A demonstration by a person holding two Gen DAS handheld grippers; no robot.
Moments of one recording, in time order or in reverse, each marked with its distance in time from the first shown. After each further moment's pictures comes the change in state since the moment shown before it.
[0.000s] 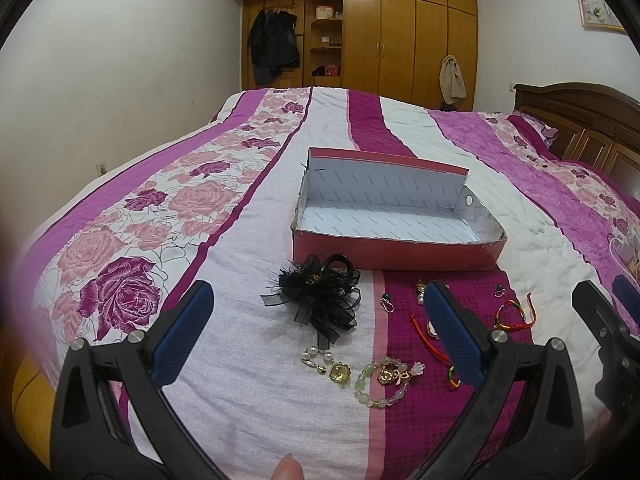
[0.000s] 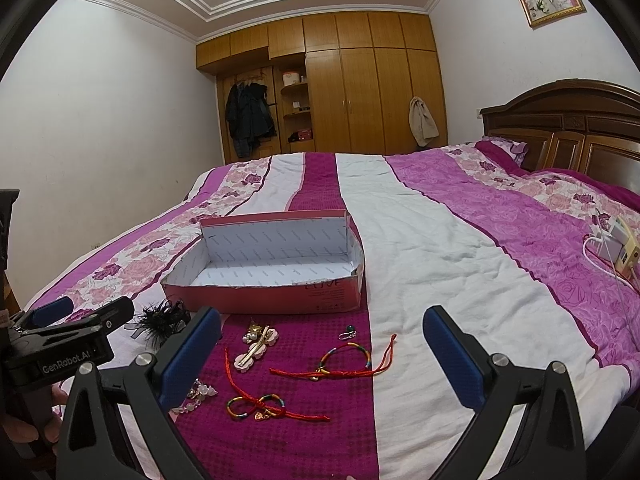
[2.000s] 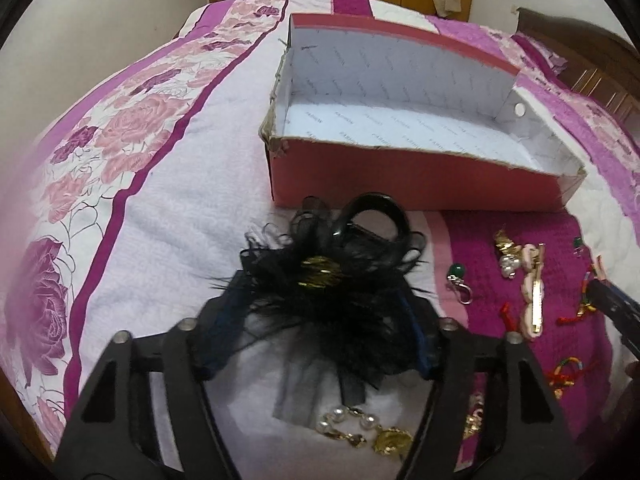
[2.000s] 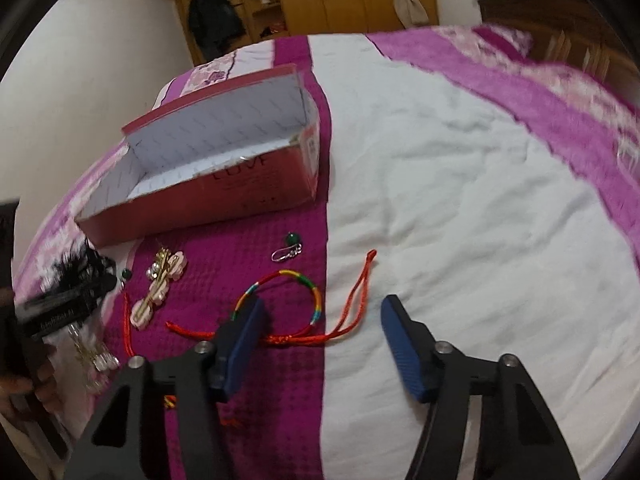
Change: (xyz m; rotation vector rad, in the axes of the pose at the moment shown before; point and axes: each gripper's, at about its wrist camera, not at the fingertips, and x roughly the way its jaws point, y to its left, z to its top) left arm 0.129 0.012 -0.011 0.059 0.346 -0.067; right arm 0.122 -0.058 -0.037 0.180 0.458 0.008
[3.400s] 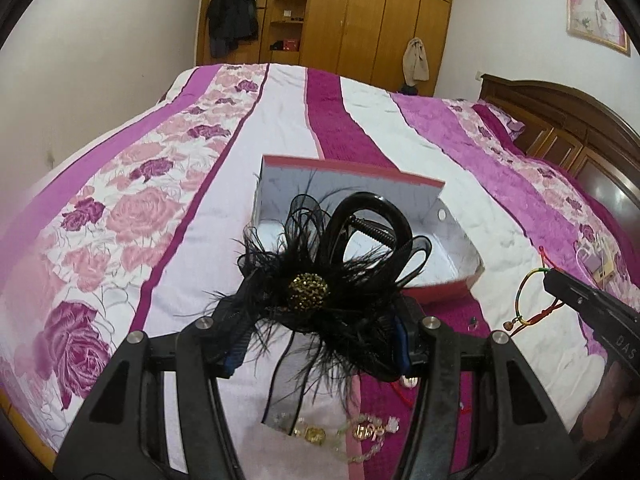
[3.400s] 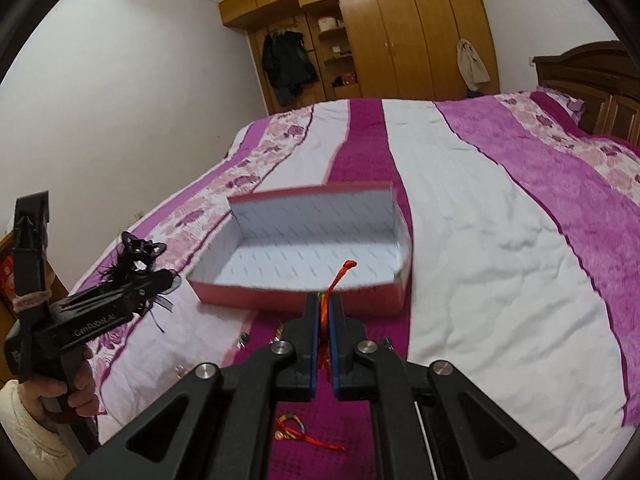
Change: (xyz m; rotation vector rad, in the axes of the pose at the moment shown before) left arm -0.097 -0.005 0.042 -0.036 -0.246 -0.137; right arm -0.095 0.058 0.055 -0.194 -0.207 0.209
